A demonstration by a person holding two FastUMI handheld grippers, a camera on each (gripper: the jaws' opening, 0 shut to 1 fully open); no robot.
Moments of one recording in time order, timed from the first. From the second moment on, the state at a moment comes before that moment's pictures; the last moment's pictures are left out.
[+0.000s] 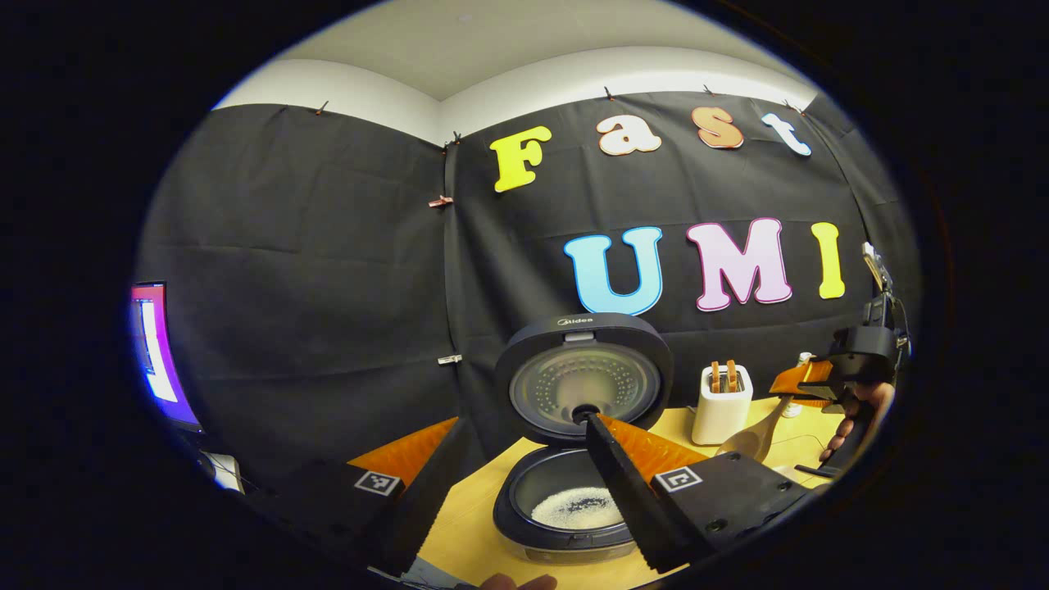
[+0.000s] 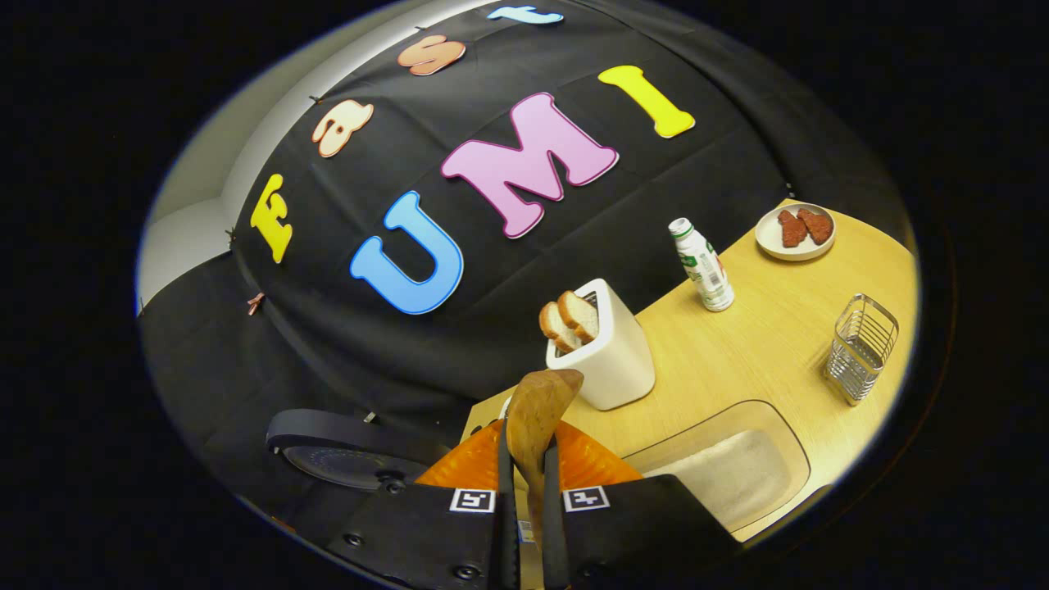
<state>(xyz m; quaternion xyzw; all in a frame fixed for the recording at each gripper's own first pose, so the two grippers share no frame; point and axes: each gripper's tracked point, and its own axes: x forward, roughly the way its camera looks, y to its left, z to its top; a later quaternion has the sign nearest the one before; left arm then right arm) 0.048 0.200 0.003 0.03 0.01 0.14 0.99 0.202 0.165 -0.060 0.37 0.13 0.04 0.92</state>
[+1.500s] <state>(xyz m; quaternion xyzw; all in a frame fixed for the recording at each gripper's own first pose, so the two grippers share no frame) 0.021 0.247 -0.019 0.00 0.02 0.20 0.98 0.163 0.365 -0.006 0.02 0.04 0.31 0.95</state>
